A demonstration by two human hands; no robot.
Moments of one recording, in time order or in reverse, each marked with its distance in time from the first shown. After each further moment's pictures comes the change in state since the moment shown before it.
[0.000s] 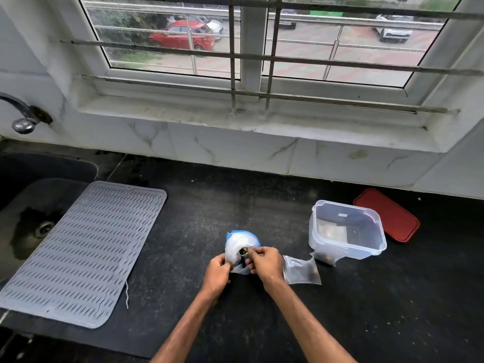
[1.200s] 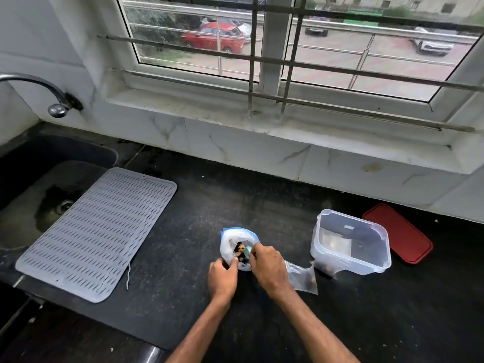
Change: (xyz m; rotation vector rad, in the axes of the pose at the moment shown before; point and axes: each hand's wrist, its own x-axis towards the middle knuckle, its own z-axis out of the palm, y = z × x) left_hand -0.015 -0.007 0.041 0.056 0.440 -0.120; right_hand -0.002 -0.005 -0.027 -0.976 -0.019 -0.671
